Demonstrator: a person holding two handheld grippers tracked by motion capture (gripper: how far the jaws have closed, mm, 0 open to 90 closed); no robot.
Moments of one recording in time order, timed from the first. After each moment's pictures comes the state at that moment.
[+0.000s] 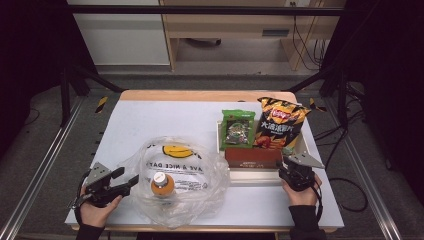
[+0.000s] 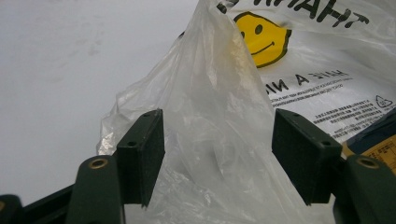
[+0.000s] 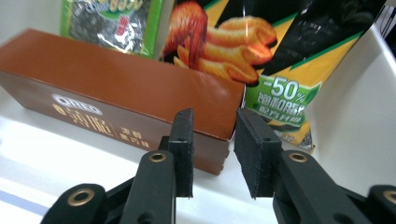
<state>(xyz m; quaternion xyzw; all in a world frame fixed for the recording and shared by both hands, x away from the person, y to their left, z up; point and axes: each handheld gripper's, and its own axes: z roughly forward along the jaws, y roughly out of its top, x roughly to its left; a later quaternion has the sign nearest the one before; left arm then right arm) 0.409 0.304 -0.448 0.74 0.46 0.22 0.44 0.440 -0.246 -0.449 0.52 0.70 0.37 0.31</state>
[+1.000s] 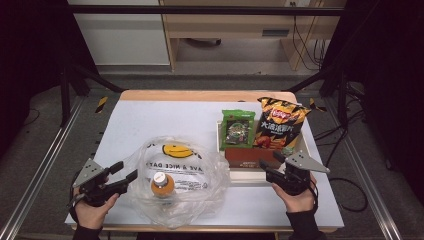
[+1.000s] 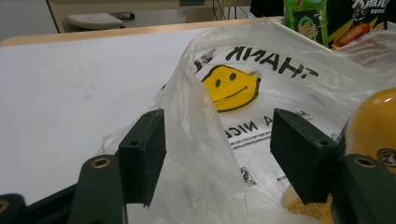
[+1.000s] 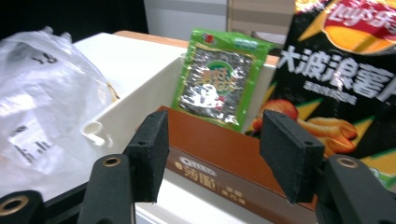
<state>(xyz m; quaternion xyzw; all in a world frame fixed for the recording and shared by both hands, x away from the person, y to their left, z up) 0.398 0.300 -0.416 0.71 0.44 0.23 0.50 0.414 -0.215 -0.402 0.44 0.70 0.49 0.28</state>
